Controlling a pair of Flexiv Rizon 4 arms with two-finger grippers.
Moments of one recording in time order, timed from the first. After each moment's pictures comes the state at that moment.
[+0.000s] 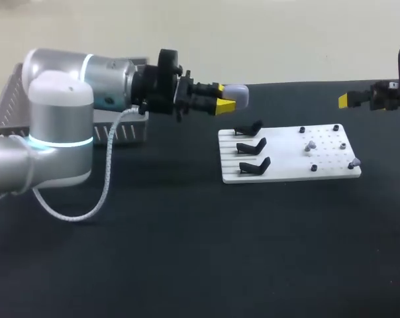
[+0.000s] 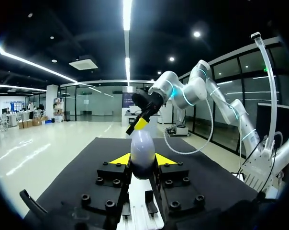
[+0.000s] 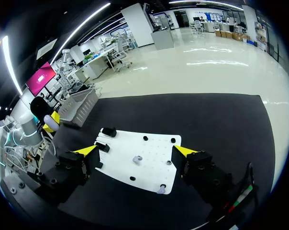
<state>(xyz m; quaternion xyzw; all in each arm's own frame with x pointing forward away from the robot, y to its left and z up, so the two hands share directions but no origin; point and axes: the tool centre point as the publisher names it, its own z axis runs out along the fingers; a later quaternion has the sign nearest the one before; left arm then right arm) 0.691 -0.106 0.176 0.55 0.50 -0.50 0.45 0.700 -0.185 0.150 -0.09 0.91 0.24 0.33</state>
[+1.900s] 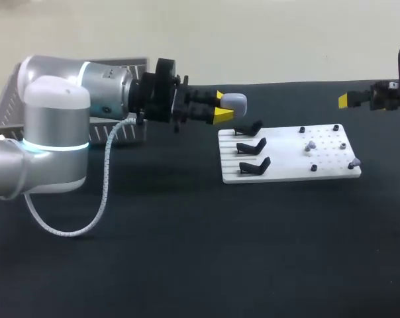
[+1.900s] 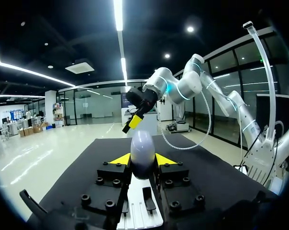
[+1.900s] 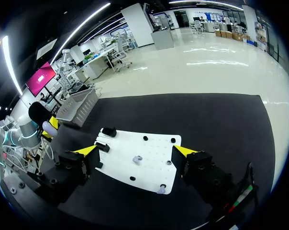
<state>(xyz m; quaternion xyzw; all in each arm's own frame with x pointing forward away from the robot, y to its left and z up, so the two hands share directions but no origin) 0.679 -0.101 0.168 0.57 0.48 -0.48 0.46 0.700 -0.185 0.150 -0.09 0.91 0.24 0.33</state>
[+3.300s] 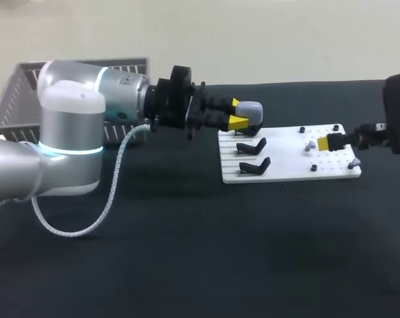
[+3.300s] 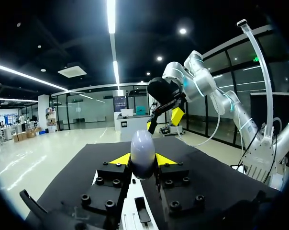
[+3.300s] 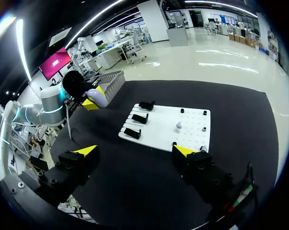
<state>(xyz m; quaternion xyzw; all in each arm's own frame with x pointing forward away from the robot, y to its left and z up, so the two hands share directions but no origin) 0.660 -0.130 0.163 0.58 0.45 -0.50 0.46 0.578 -0.109 0.171 -0.15 0.90 0.26 0.31</state>
